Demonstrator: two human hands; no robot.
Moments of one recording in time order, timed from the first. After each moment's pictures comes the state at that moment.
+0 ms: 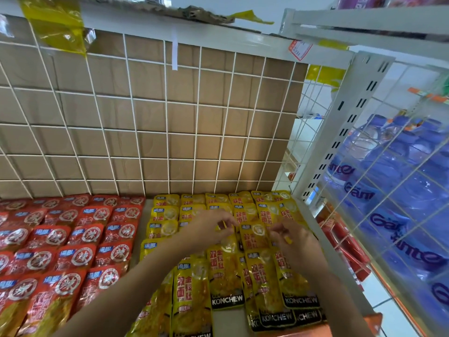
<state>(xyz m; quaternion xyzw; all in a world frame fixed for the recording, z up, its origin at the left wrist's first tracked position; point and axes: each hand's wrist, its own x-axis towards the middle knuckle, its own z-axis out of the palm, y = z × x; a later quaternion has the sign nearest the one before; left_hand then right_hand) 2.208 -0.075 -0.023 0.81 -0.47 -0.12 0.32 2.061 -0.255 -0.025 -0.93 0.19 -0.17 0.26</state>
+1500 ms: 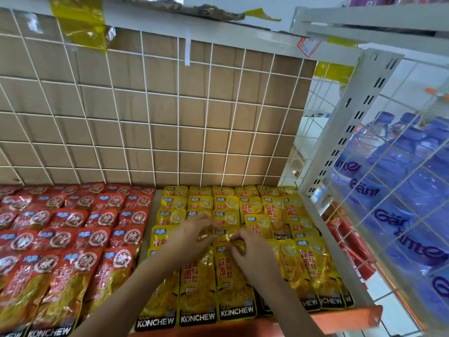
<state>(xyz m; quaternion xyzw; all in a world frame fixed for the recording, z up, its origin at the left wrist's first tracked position) 2.183 -0.023 -0.045 0.85 -0.40 -0.07 0.33 2.080 -0.168 -0.045 -0.96 0.13 -0.10 0.23</state>
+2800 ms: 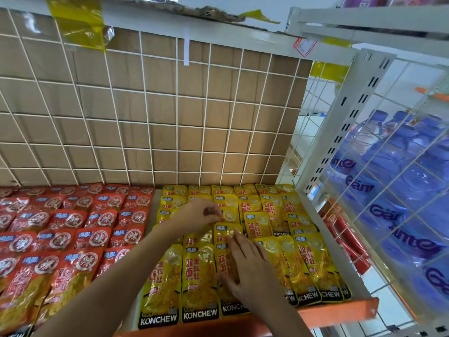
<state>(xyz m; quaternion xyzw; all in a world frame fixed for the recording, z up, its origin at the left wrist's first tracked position) 2.226 -0.048 -0.035 0.84 -0.39 -0.16 0.34 2.049 -0.150 -0.067 -0.99 0.11 -0.08 0.03</state>
